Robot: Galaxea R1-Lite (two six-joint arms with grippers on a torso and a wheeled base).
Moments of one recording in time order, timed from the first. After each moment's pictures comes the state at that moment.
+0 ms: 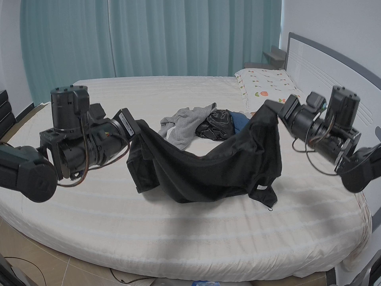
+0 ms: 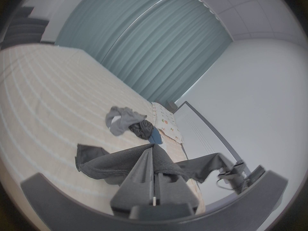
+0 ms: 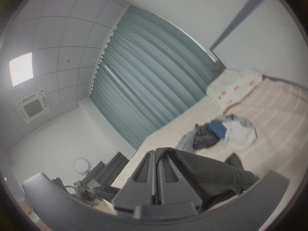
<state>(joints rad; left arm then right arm) -0.46 1.68 -0.86 -0.61 -0.02 -0.79 0.42 1.79 -0.82 -1.01 0.05 0.76</state>
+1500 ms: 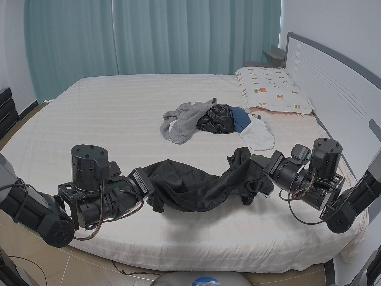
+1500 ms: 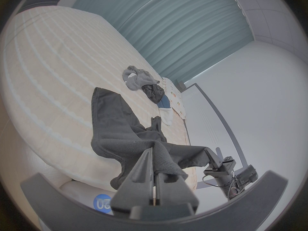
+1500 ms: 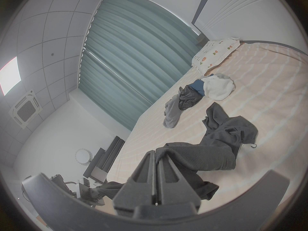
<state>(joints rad) -0.53 1.76 -0.56 -0.82 -0.06 -0.96 0.49 1.89 -0.55 -1.22 0.01 0.83</state>
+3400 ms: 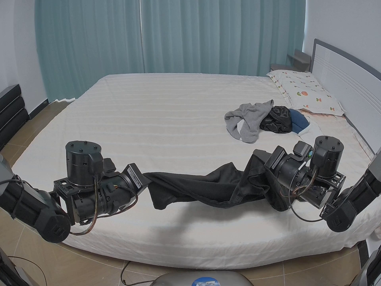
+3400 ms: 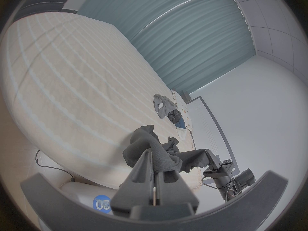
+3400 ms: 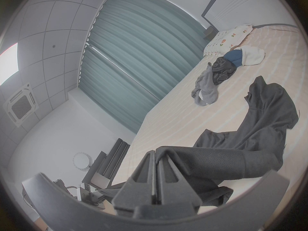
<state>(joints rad) -0.49 1.75 -0.56 -0.81 -0.10 -0.96 0.50 1.89 -0.56 -1.24 -0.02 0.85</state>
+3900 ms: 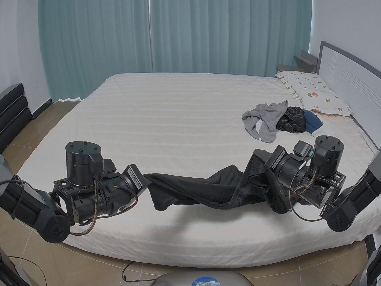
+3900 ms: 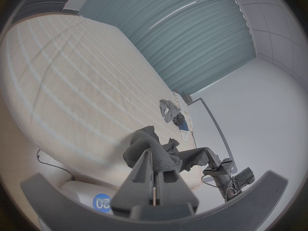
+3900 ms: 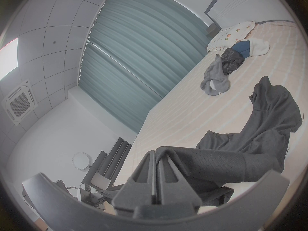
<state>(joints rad) -0.49 1.75 -0.56 -0.81 -0.11 -0.96 0.49 1.88 -0.56 -1.24 -0.02 0.85</state>
